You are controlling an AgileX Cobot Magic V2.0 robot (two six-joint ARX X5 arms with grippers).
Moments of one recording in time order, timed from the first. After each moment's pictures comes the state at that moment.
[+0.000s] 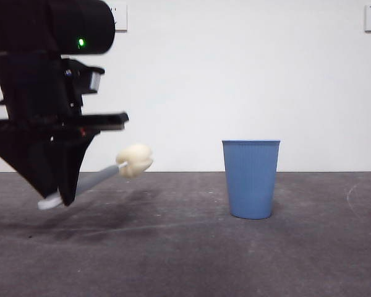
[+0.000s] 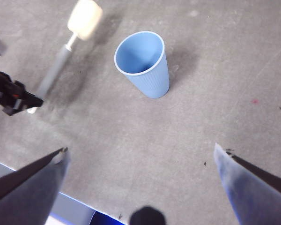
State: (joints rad) left arm -0.60 1.53 0.98 -0.70 -0.12 -0.41; right arm 0.08 0.76 1.01 -1.03 -0.42 -0.03
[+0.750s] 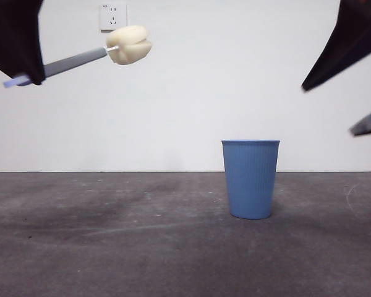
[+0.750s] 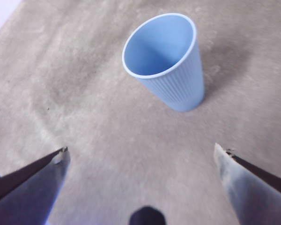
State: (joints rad) left arm -0.60 1.05 0.98 -0.84 -0.12 -0.25; right arm 0.18 0.95 0.58 -0.32 -0.55 0.08
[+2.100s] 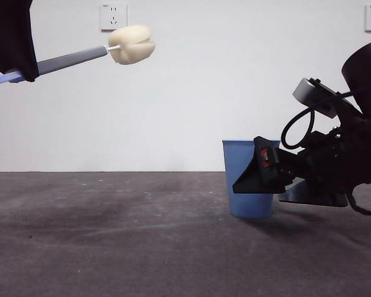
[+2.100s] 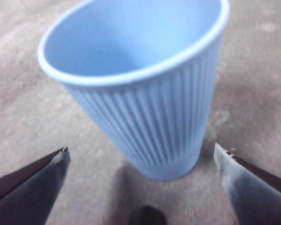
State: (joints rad) left arm -0.60 1.03 0.98 -0.86 -0.10 -0.22; right arm 0.37 1.70 0.42 0.86 -0.31 0.04
